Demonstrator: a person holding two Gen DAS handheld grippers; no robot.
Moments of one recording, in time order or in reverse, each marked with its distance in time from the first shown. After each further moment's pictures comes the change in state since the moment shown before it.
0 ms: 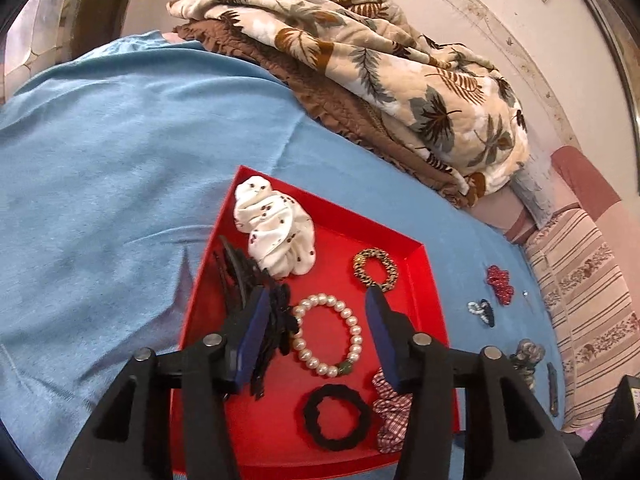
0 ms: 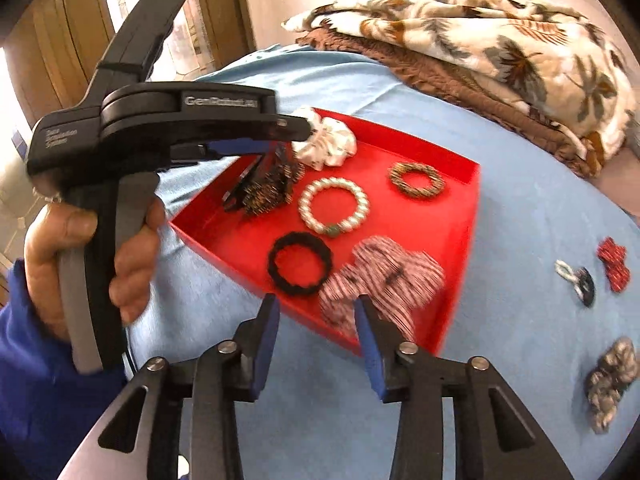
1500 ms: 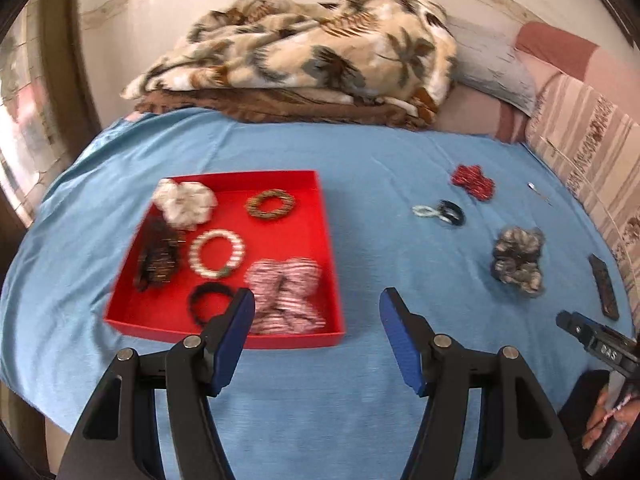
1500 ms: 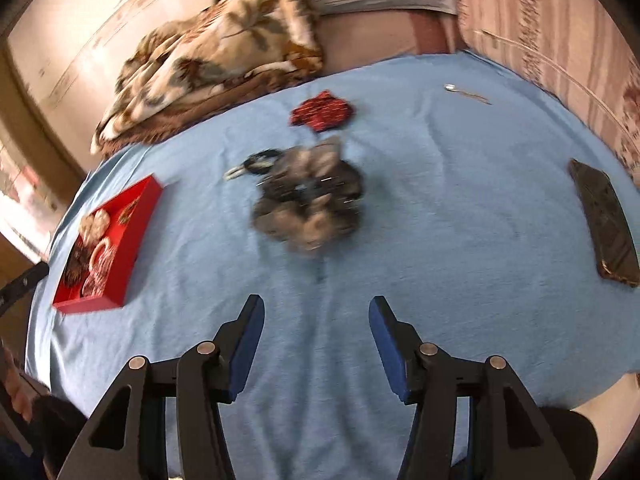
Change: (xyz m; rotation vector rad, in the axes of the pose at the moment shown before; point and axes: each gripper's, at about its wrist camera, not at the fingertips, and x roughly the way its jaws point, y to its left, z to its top) left arm -0.044 -0.197 -0.111 0.383 0.032 0.218; right arm -0.134 -0.257 -0.188 0.681 -0.135 -0.233
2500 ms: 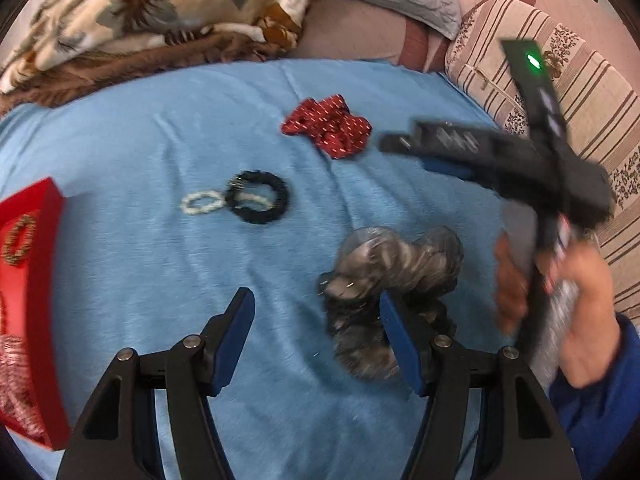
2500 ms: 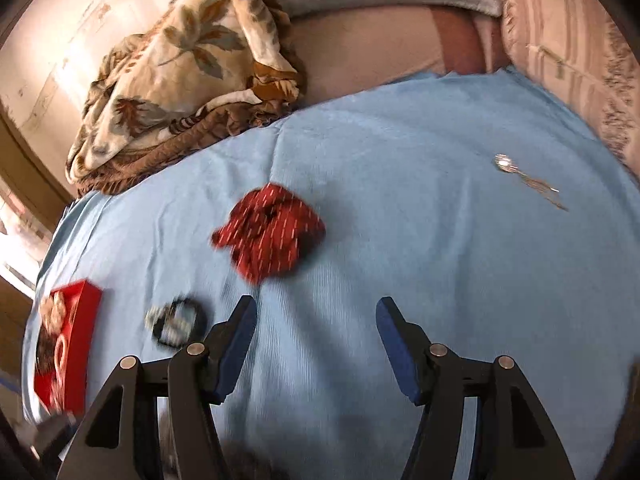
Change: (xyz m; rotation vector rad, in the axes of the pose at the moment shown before) left arm 0.150 -0.185 0.044 0.104 0.225 -0.309; right arm 0.154 -0.046 0.196 -0.019 0.055 0.077
